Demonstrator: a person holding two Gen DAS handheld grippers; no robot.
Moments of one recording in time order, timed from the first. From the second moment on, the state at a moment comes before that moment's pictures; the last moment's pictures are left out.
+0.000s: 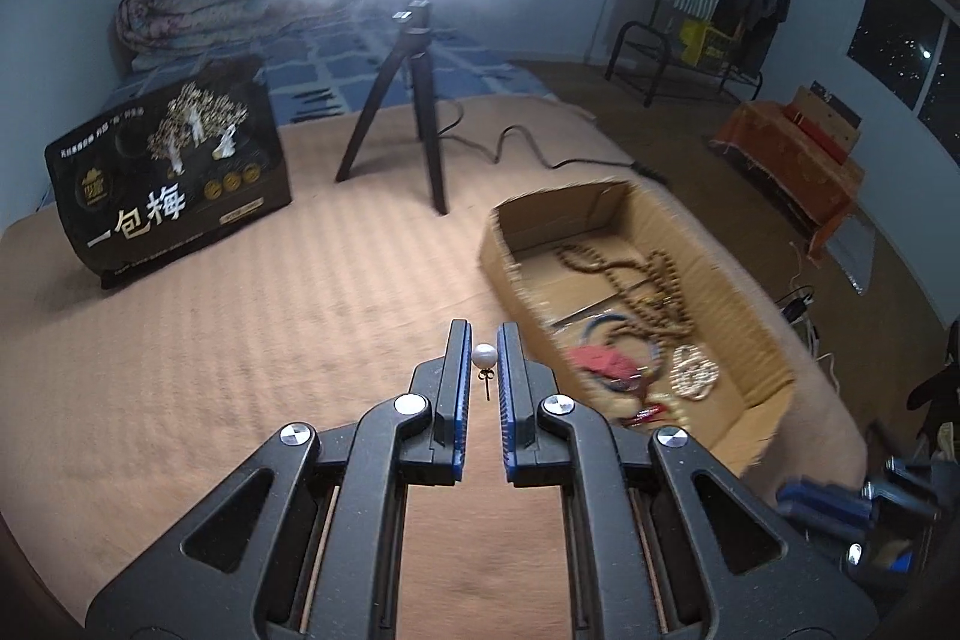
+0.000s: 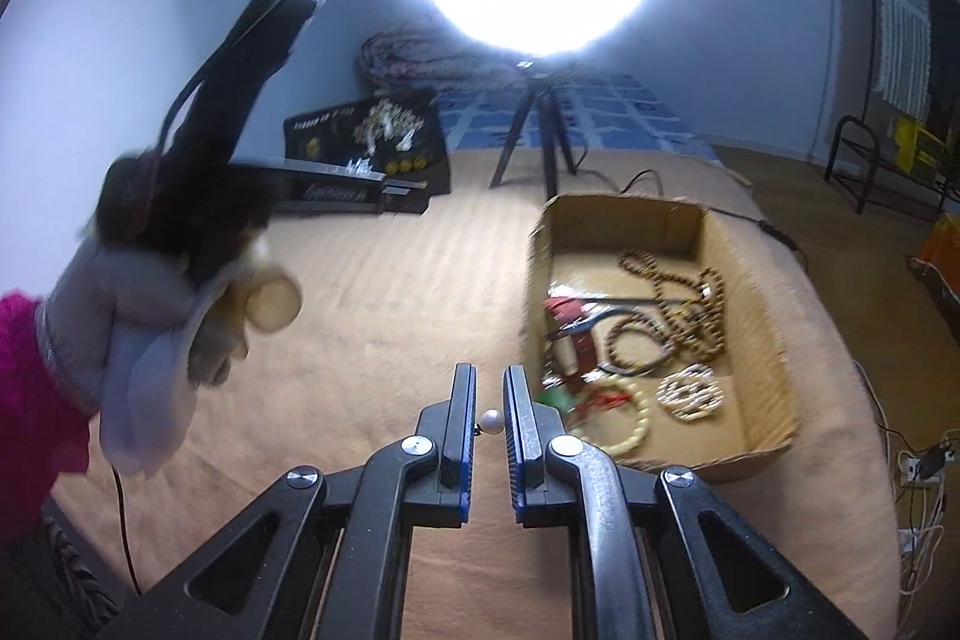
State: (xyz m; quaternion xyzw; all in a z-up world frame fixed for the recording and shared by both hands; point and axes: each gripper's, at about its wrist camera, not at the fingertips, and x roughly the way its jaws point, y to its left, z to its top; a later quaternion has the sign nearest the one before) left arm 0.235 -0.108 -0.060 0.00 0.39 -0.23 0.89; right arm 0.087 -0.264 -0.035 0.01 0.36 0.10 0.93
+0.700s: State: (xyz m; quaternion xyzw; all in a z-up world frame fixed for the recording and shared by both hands) left arm 0.248 -0.181 -0.041 -0.02 0.39 -0.24 0.89; right arm 0.150 -0.336 -0.015 0.04 0.39 0.08 0.92
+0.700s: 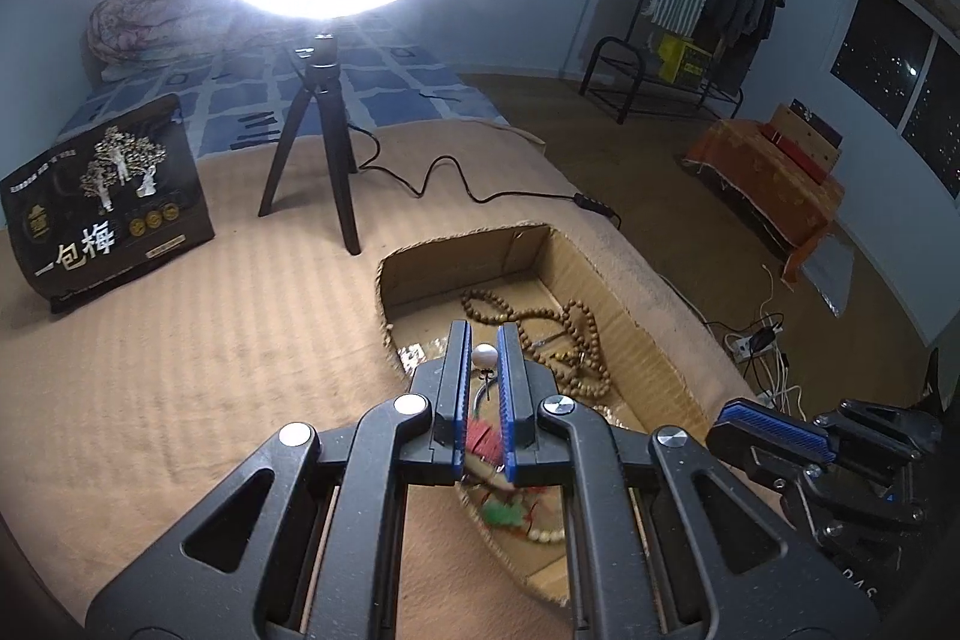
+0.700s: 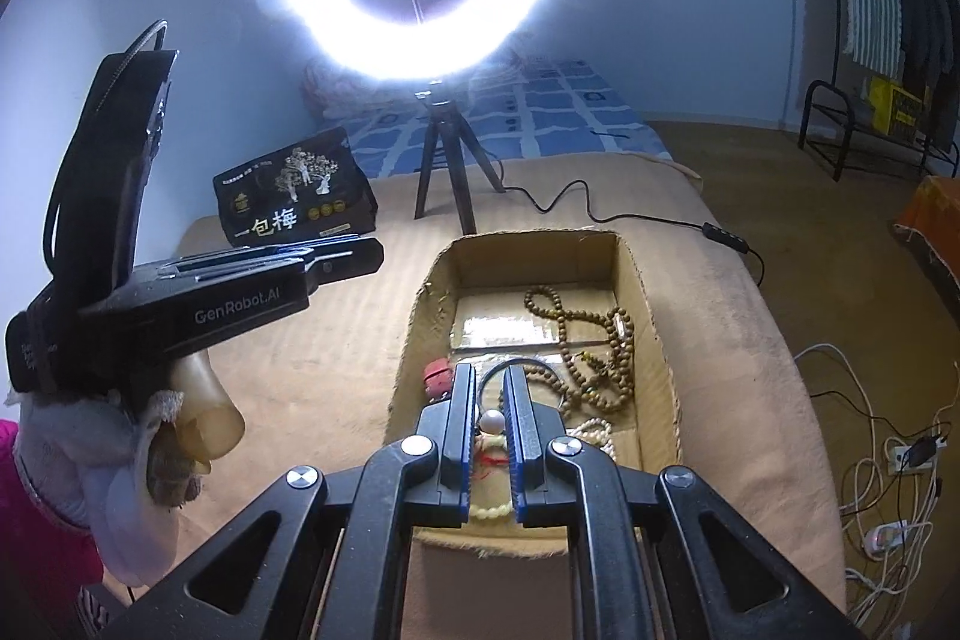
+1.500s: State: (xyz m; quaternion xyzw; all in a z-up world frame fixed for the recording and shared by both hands) left arm 0.283 -0.205 -0.060 -0.02 0.39 -0.22 0.89; right arm 0.187 -0.342 -0.028 0.04 0.41 0.07 0.91
